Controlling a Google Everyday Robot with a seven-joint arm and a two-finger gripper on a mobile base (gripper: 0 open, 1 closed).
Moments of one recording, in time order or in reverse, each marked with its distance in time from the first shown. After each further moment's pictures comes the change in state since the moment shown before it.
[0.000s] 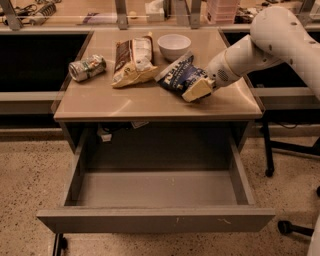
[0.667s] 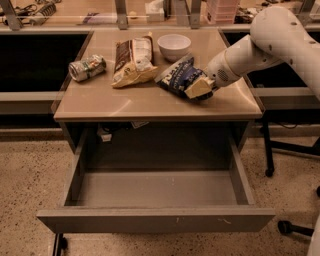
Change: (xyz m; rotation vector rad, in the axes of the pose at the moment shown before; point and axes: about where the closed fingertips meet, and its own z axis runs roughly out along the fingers) arm 0.000 0.000 0.000 0.000 0.000 0.000
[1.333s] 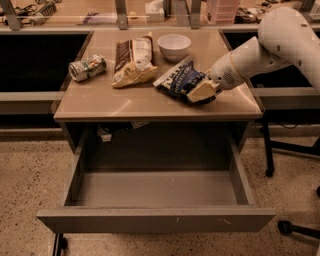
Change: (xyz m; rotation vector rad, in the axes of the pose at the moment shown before) arm 0.003 0.018 -0.007 -0.074 -0.030 -0.030
